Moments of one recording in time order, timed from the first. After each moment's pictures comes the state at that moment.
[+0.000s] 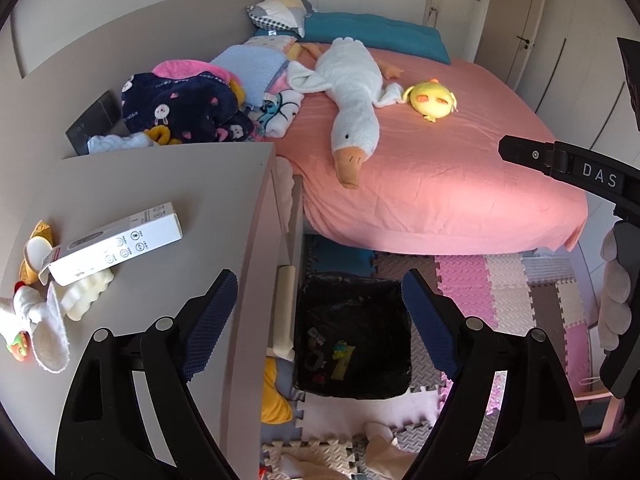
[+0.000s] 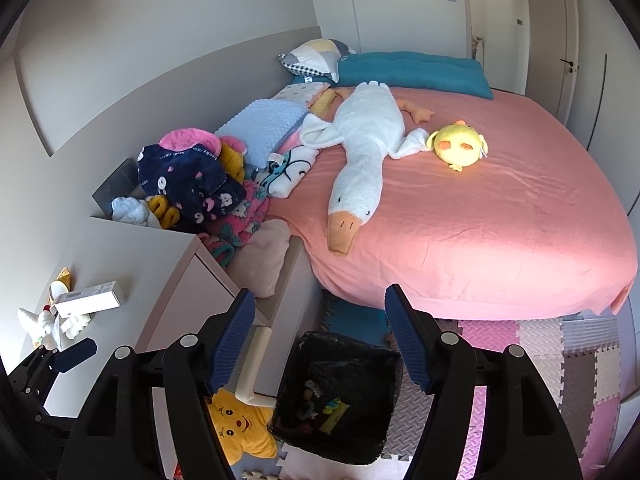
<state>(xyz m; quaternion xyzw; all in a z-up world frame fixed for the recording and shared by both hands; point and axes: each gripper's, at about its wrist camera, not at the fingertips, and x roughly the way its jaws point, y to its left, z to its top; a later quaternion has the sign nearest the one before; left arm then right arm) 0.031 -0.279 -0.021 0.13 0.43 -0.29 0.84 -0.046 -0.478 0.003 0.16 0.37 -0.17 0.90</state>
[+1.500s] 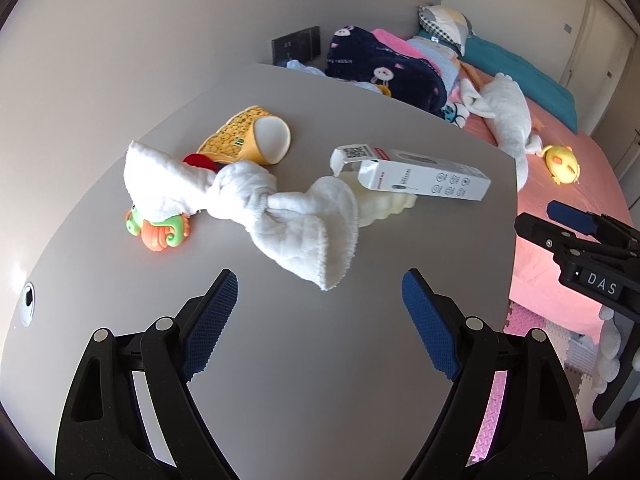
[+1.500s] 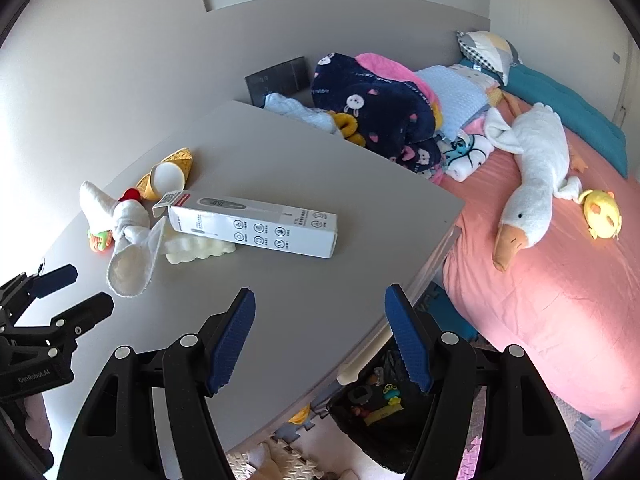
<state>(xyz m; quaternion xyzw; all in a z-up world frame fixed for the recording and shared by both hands) 0.064 -0.050 -0.018 0.02 0.47 -0.07 0.88 0.066 -0.255 -0.024 0.02 0.45 0.06 0.89</state>
